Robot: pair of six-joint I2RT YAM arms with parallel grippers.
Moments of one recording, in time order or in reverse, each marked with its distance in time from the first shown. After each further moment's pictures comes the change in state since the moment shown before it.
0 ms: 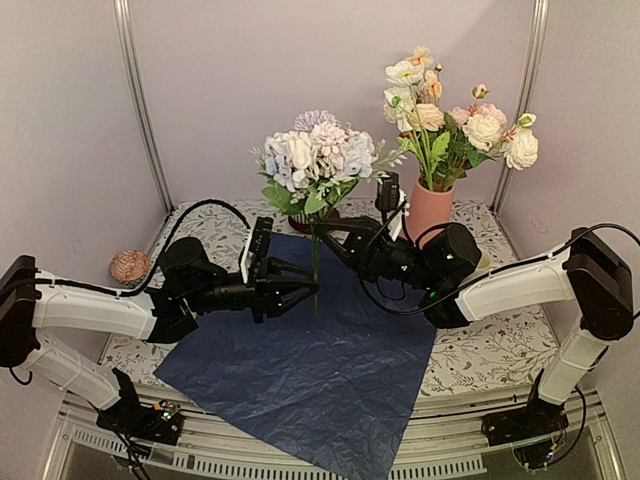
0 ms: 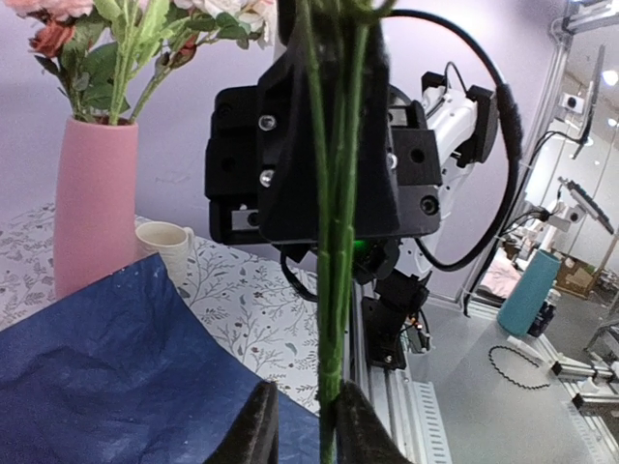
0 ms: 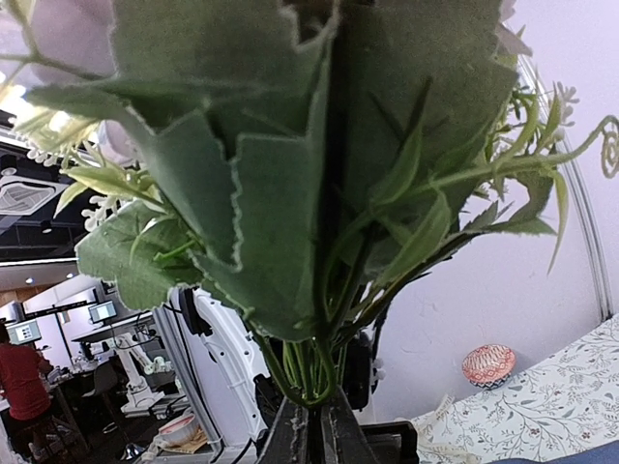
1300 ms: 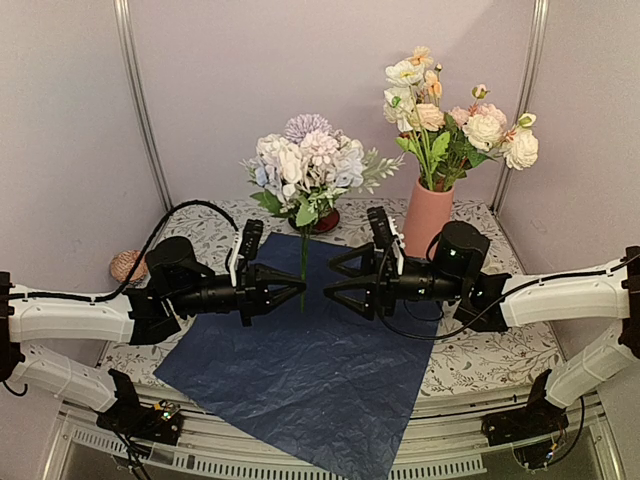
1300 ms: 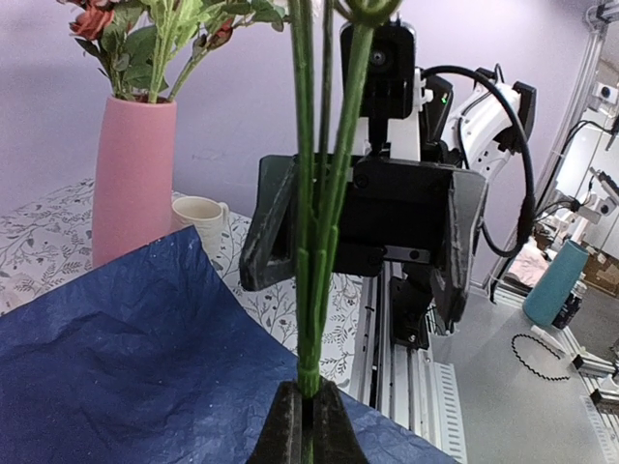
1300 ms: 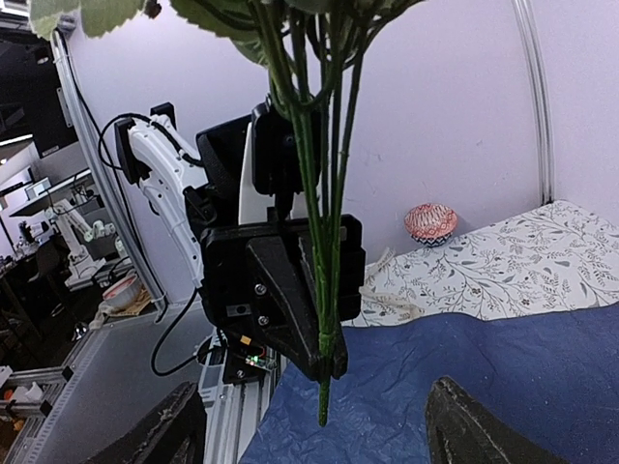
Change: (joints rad) left arm -0.003 -0.156 -0.017 -0.238 -0.066 0.072; right arm 0.005 -0.277 -0.129 -0.650 -0.053 -0.383
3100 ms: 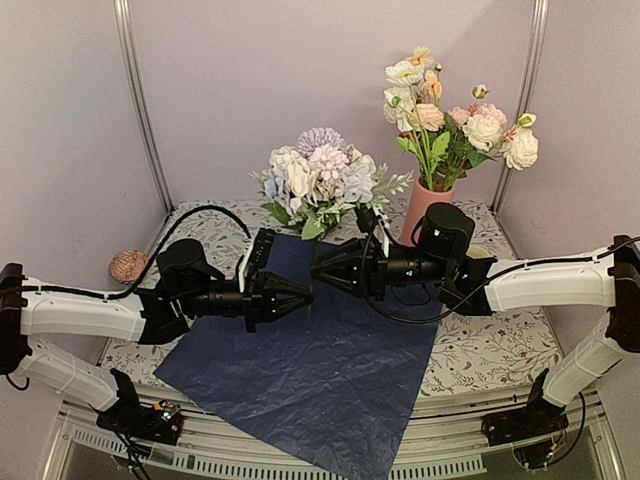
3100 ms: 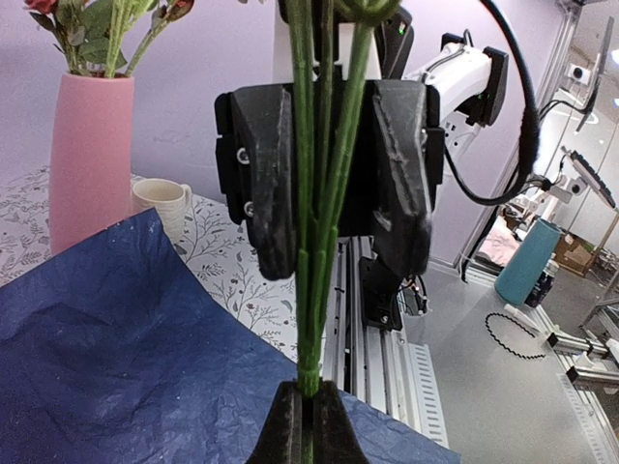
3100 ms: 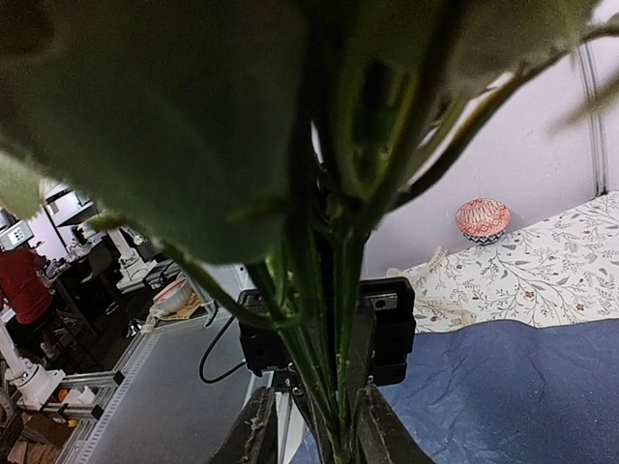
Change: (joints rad) left arm 0.000 0.078 0.005 0.050 0.111 -0.010; right arm -0.023 0.097 0.154 -0.045 -0.152 0.108
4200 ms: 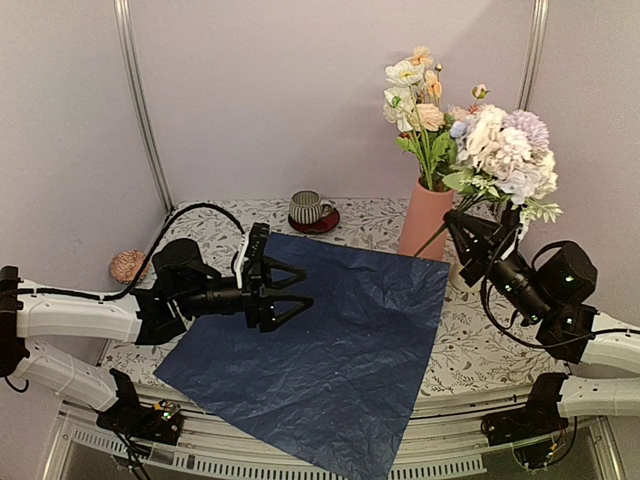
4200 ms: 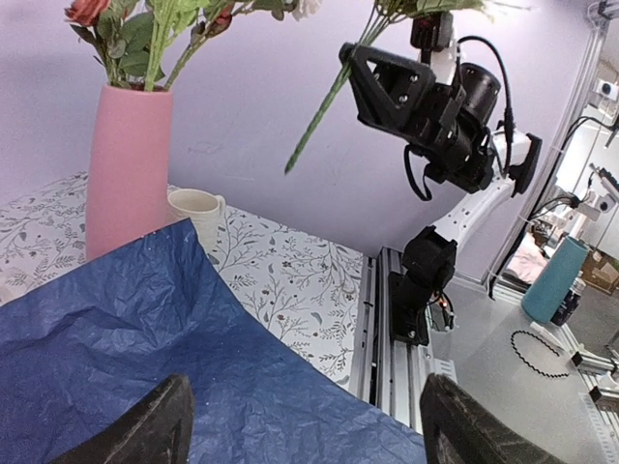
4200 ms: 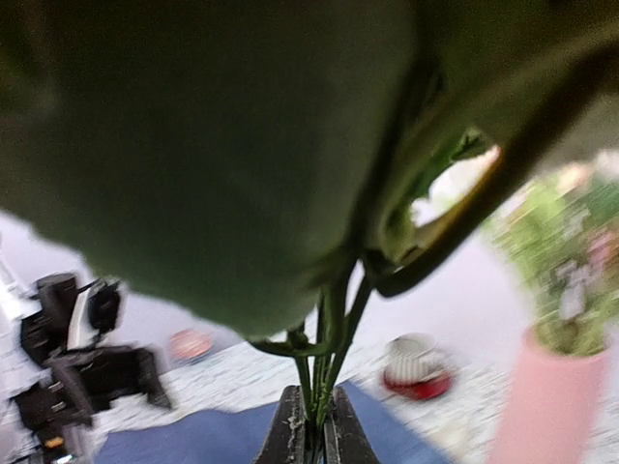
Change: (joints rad) left arm -0.001 -0.027 -0.005 -0.008 -0.097 0.006; right arm -0.077 -0.721 -0.433 -0.099 0.742 -0.280
